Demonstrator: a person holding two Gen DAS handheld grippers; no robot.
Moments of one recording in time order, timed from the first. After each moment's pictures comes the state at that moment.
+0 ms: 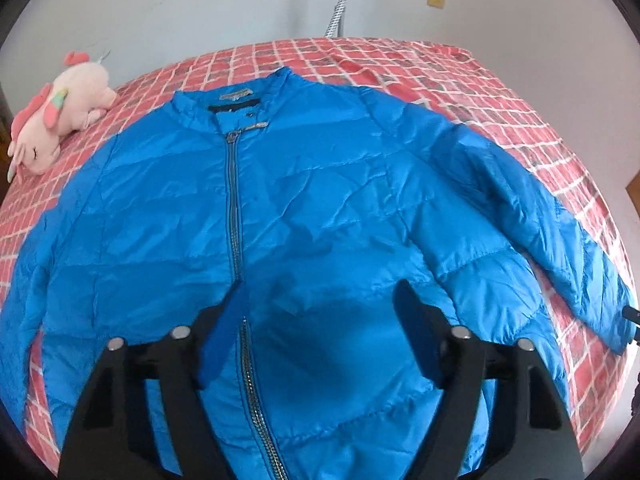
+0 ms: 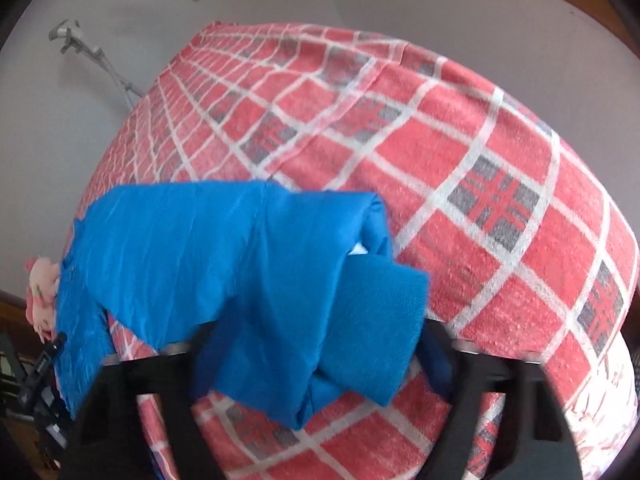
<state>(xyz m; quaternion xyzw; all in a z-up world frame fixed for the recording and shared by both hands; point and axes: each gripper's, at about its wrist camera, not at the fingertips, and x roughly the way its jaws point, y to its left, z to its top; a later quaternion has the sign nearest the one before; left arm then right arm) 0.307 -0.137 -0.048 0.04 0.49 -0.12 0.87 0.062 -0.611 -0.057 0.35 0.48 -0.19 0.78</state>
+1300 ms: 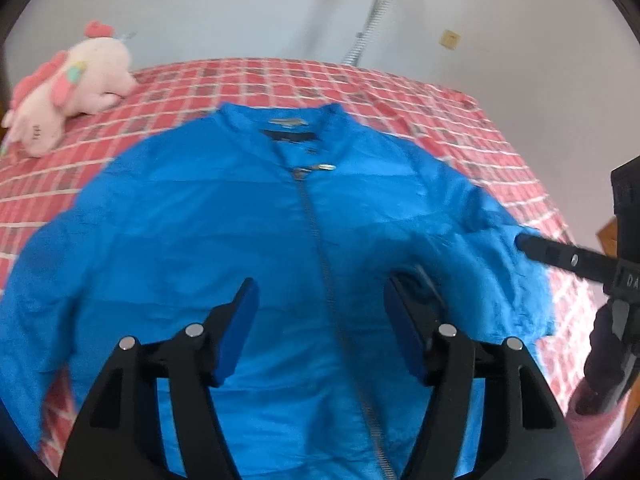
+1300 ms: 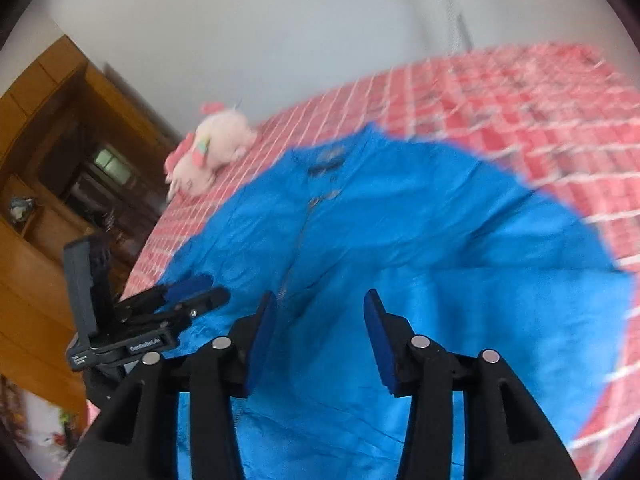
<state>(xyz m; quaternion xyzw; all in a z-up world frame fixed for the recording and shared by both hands) 0.346 -0.047 -0.019 -0.04 0.48 -0.17 0.86 0.303 -0.307 0.029 0.17 0.46 0.19 0.85</state>
